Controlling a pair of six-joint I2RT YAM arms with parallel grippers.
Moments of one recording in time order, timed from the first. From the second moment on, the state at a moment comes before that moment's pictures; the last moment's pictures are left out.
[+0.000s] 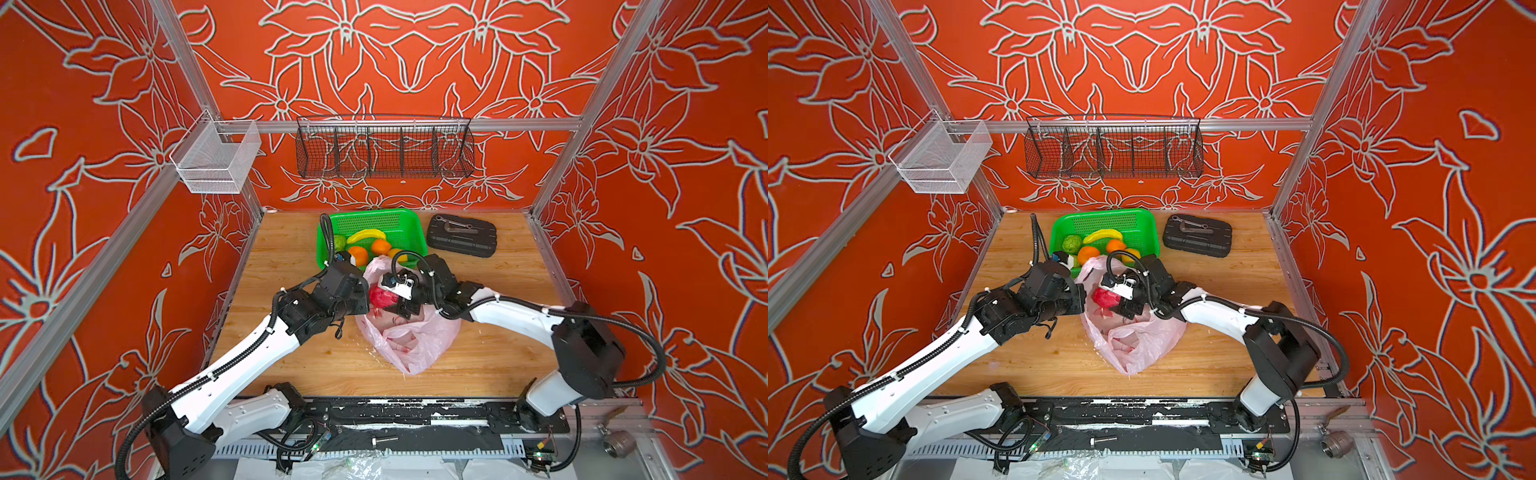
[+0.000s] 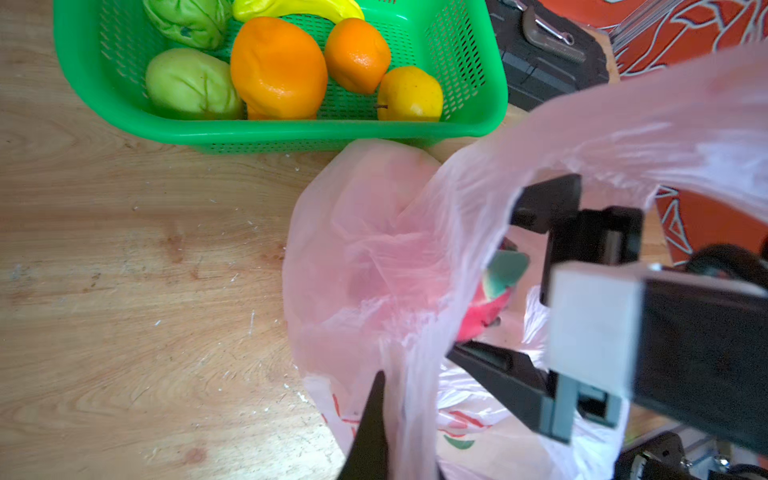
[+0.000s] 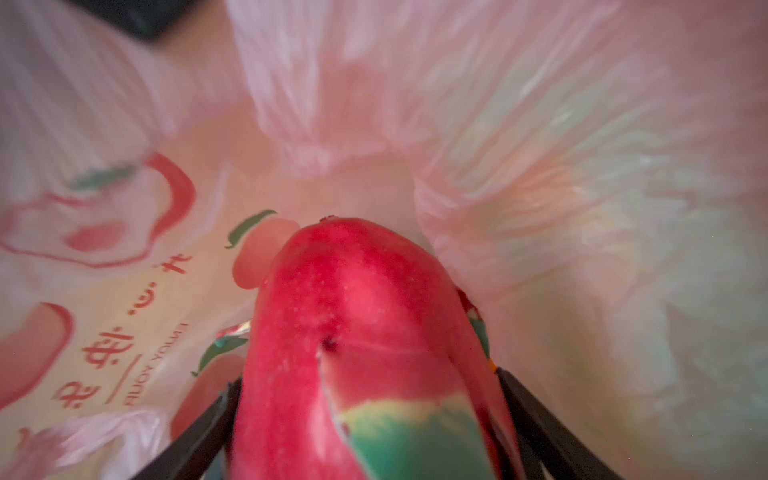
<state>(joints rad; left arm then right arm) -0.66 1.08 1.04 -0.75 -0.15 -0.69 0.75 1.52 0.94 0.01 -0.37 -0.48</state>
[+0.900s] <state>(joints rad) -0.73 1.10 1.03 -0.66 -0.14 -0.70 0.75 0.92 0.68 0.04 -0.49 -0.11</state>
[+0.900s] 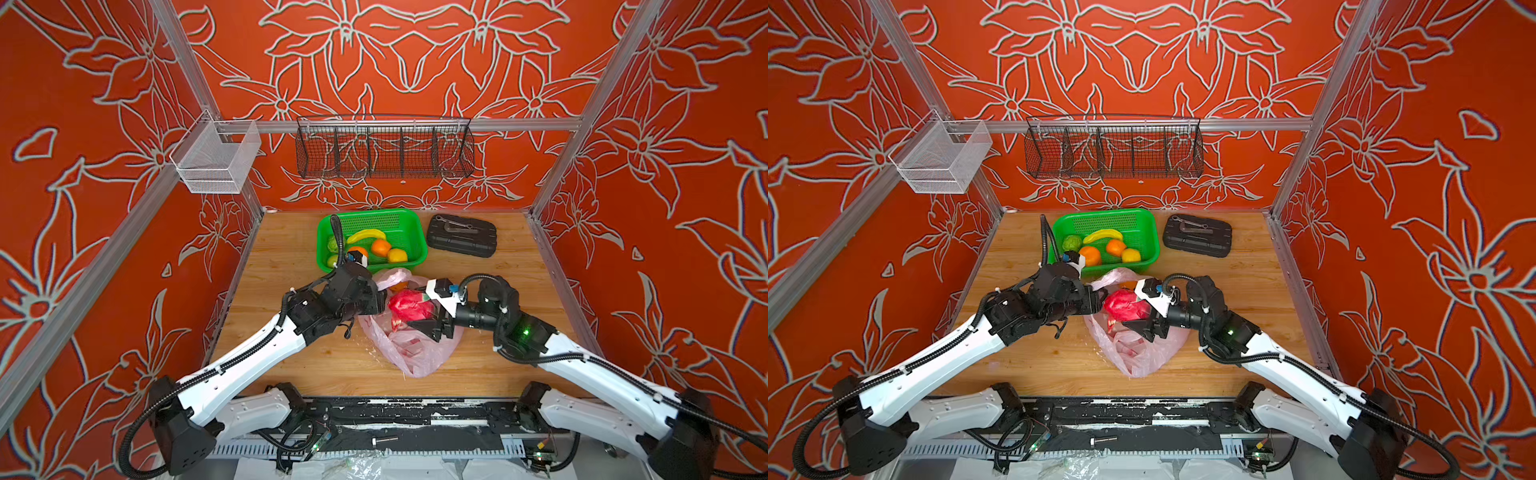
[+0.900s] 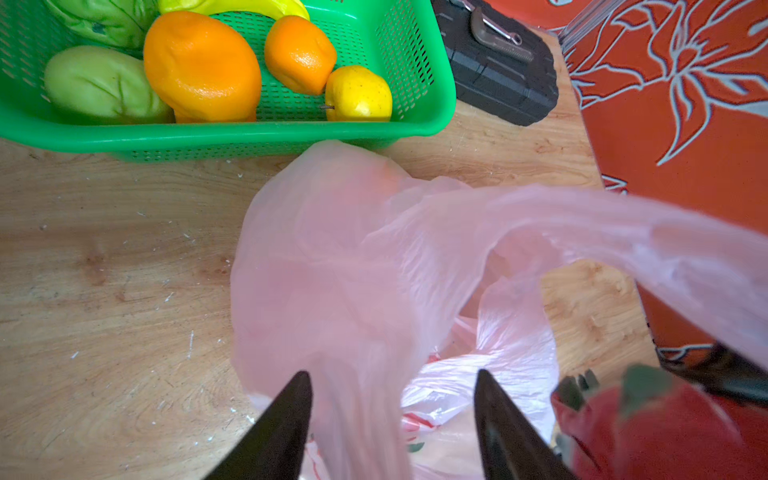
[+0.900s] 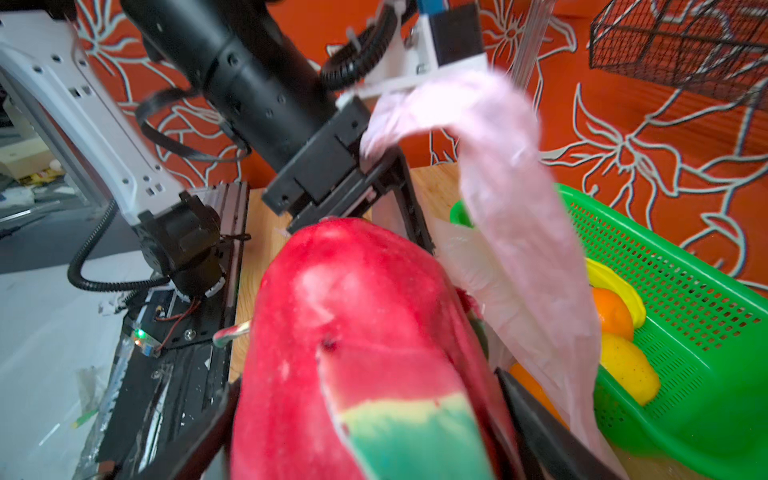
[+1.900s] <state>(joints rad) -0.84 1.20 1.49 -0.74 -0.18 -0.32 0.64 0.91 0.94 -0.15 -0.31 0.29</state>
